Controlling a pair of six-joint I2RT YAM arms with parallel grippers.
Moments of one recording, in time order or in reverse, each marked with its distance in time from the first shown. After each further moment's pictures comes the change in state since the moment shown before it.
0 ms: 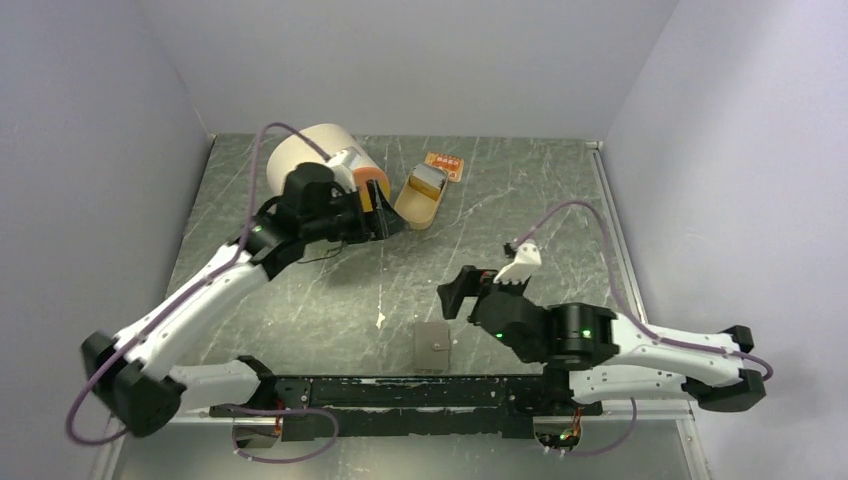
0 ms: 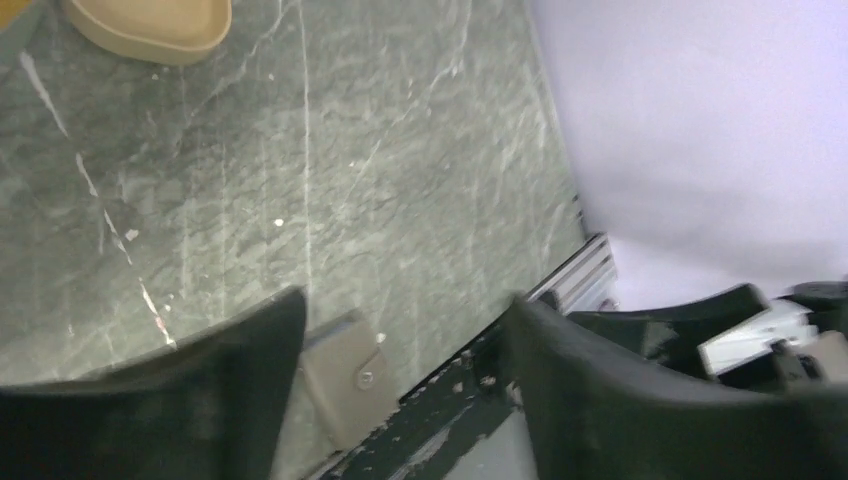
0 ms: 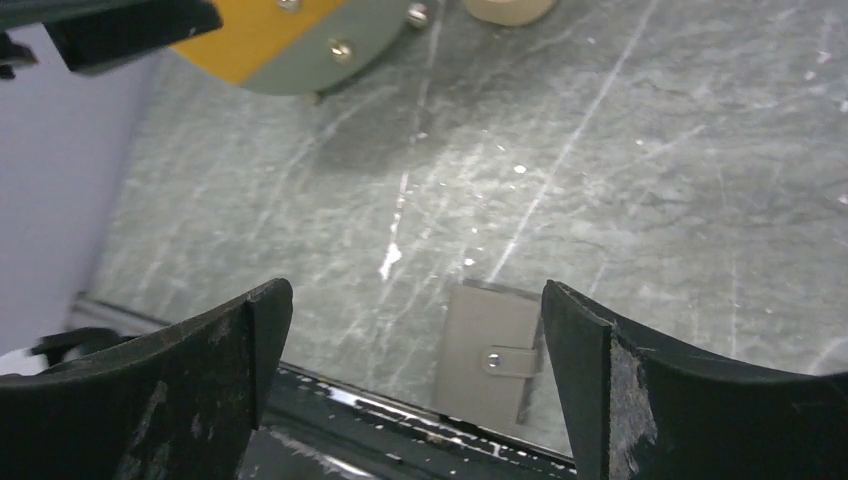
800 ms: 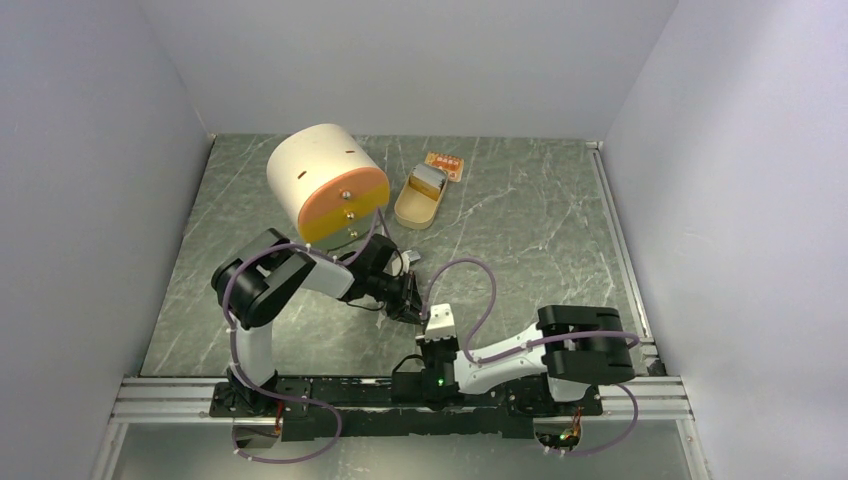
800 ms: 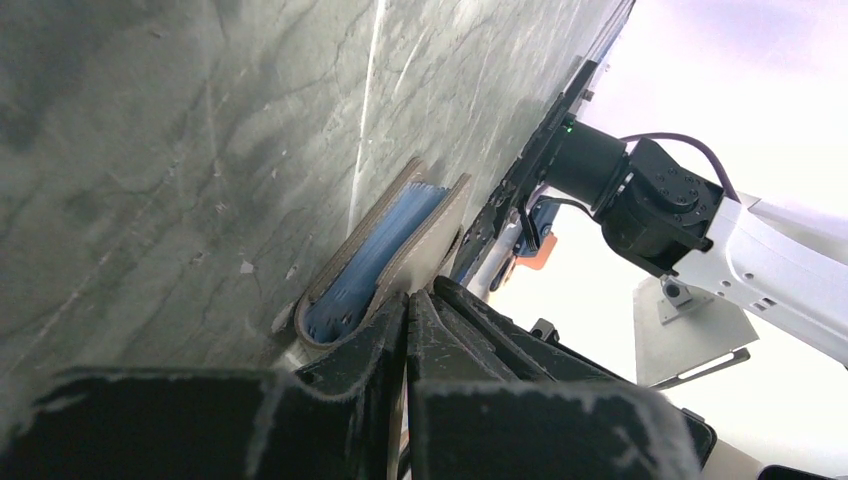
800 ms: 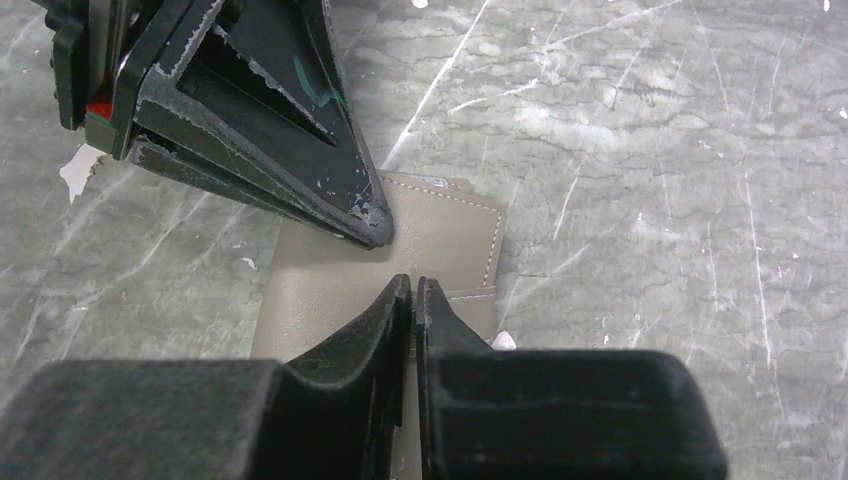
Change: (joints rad) left arm -0.074 0.651 -0.403 0.691 0.580 -0.228; right arm 0.195 0.780 -0.217 0.225 0.224 0.287
